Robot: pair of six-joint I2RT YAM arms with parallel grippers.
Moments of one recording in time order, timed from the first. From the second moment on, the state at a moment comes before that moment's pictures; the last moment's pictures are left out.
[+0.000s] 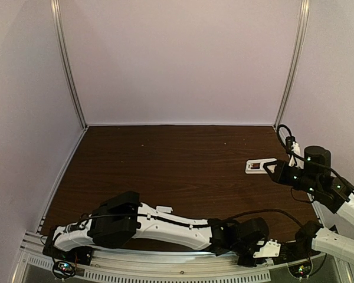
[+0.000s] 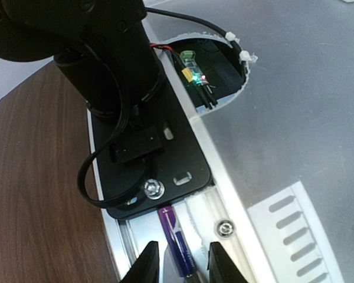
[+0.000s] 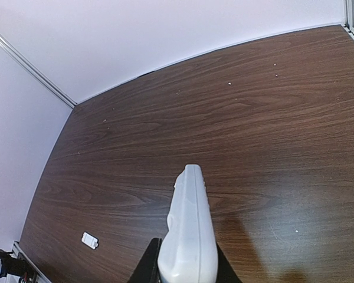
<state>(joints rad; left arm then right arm) -1.55 2.55 2.01 -0.14 0.21 0.38 0.48 0.57 0.53 -0.39 0.01 0.57</state>
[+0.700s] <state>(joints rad) -1.59 2.59 2.10 -0.24 -0.02 0.39 0.47 0.54 0.53 -0.40 0.01 0.57</state>
